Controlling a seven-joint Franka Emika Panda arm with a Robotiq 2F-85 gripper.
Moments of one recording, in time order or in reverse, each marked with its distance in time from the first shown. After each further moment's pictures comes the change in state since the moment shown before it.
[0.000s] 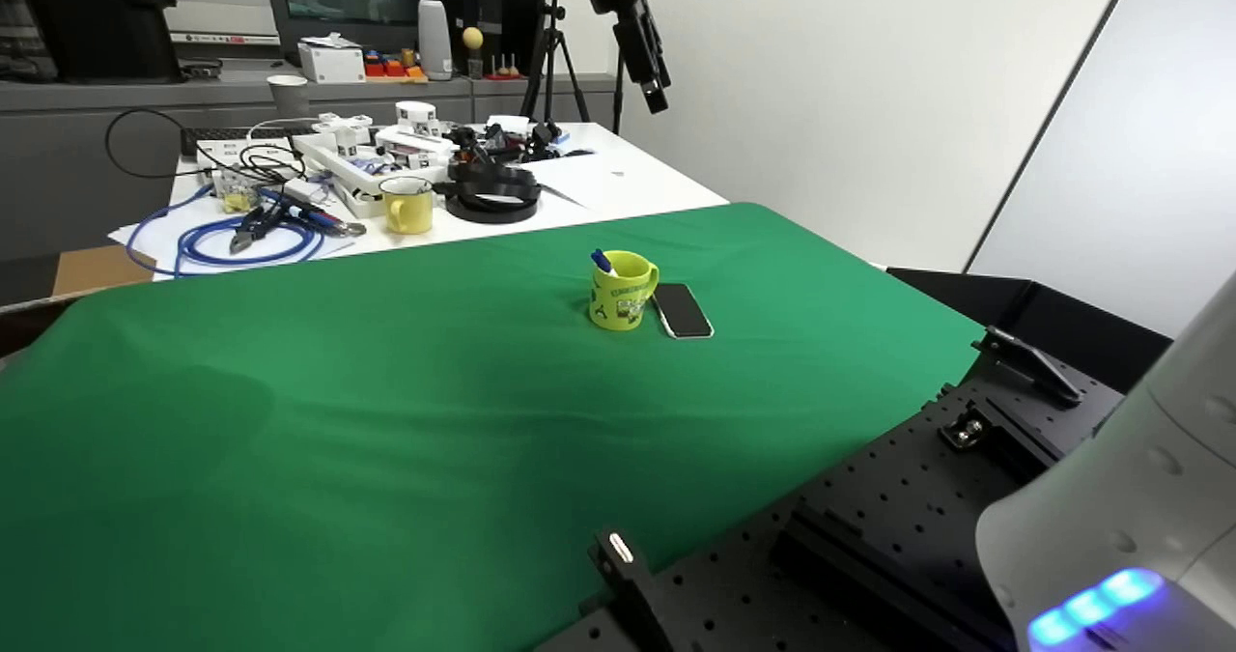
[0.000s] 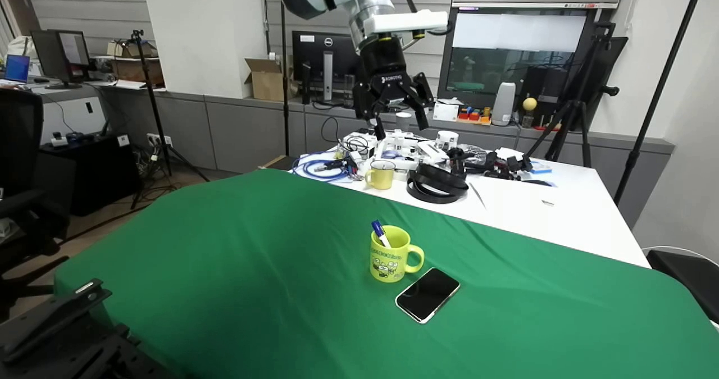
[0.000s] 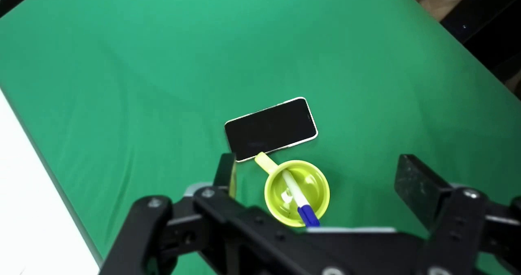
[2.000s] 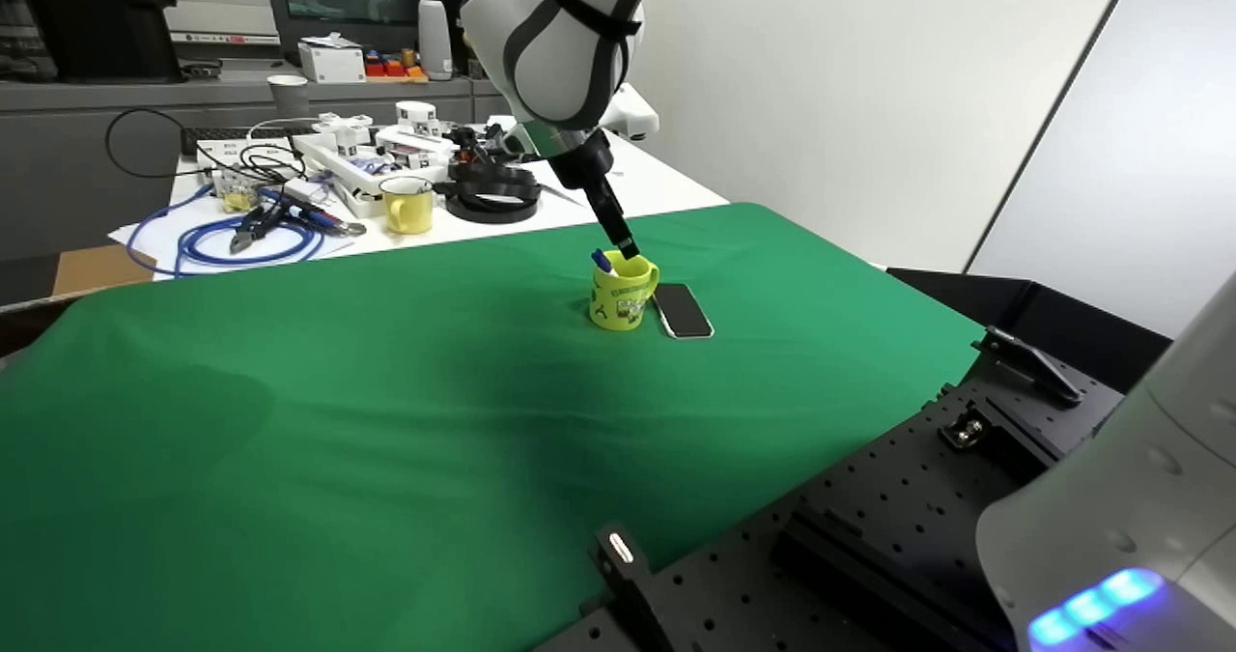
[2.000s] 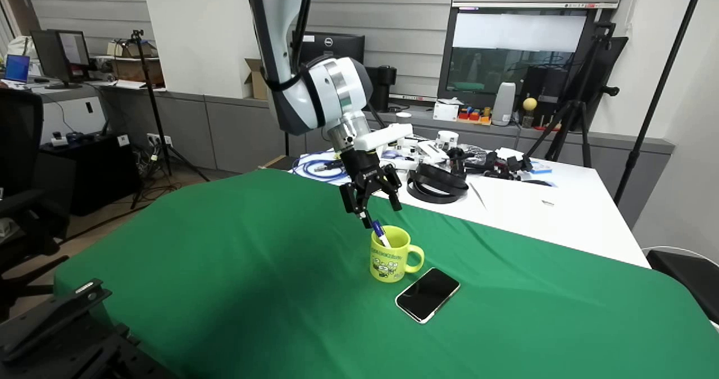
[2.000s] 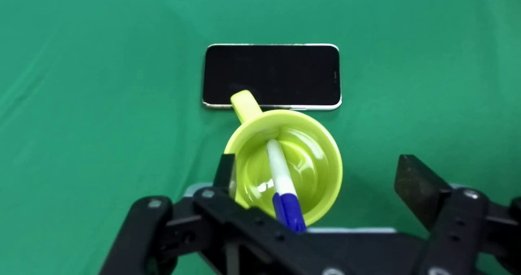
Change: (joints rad) arm 0.040 0.342 -0.006 0.000 -0.224 0.313 0.001
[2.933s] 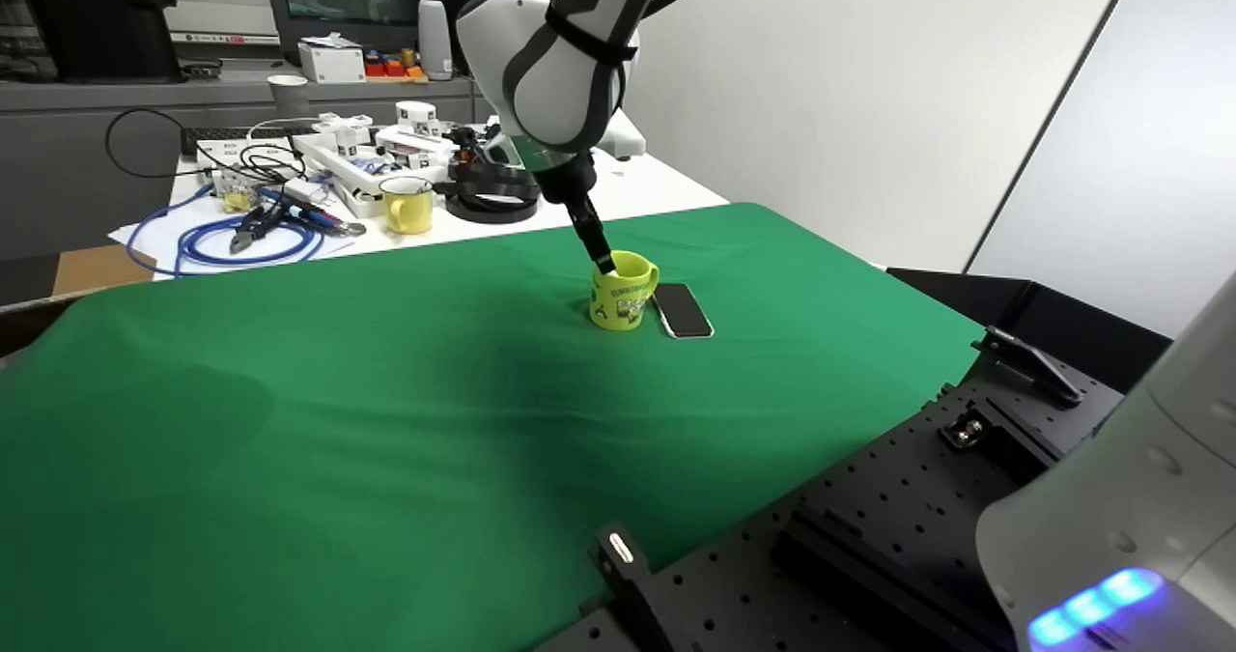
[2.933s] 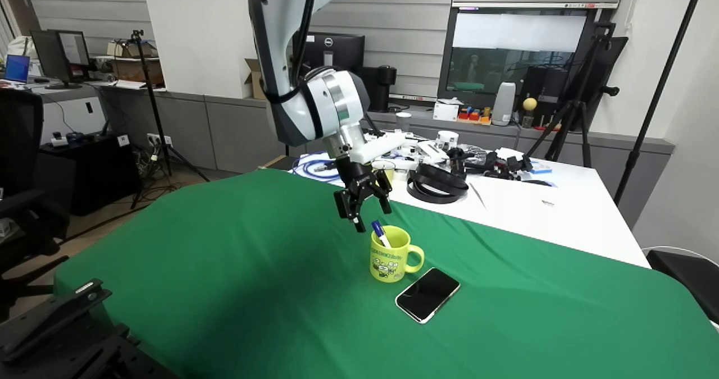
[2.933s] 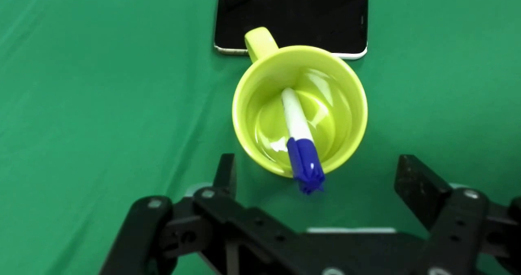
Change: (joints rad) arm 0.005 0.047 0.002 0.013 -0.006 0.127 0.000
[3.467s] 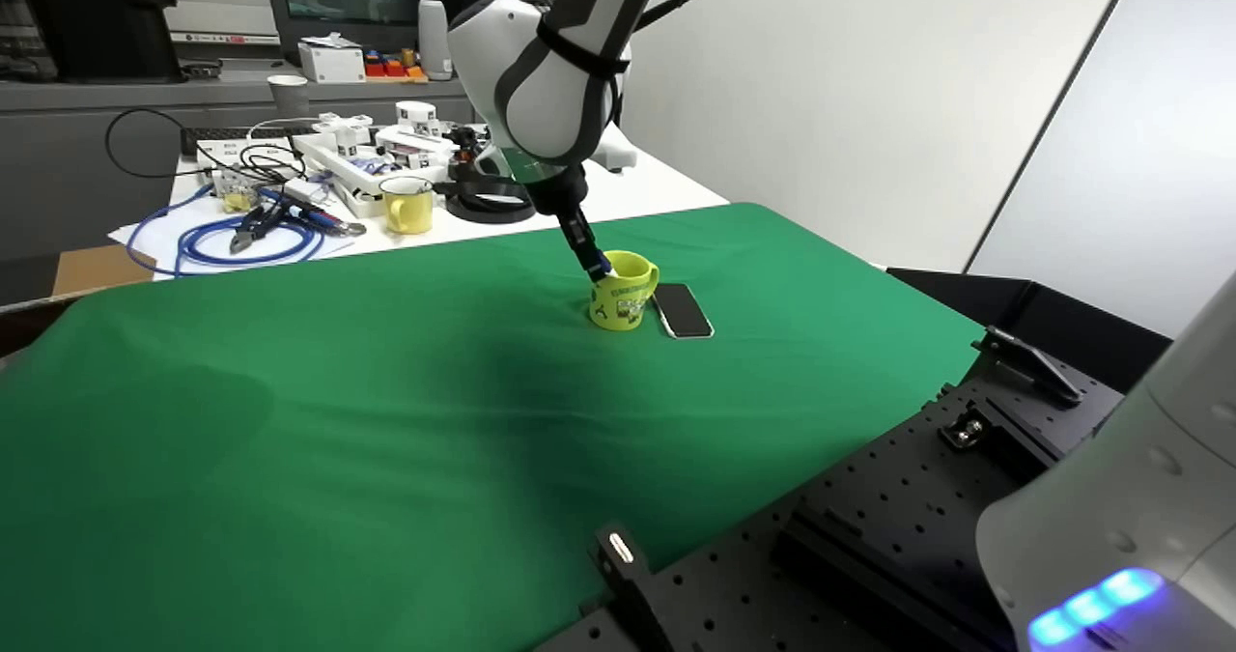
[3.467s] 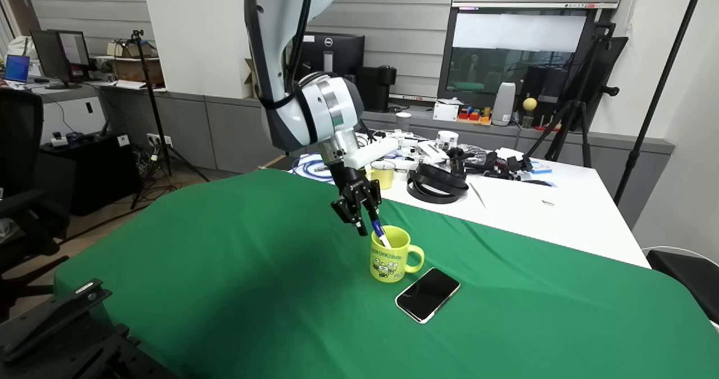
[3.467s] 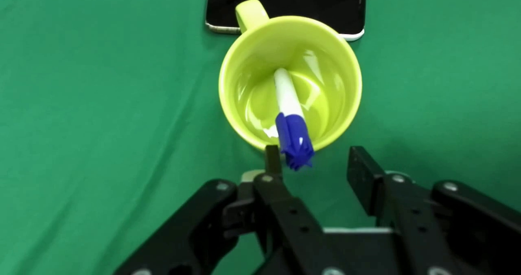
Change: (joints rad) arm 0.016 0.023 0.003 0.006 0.000 0.015 0.000
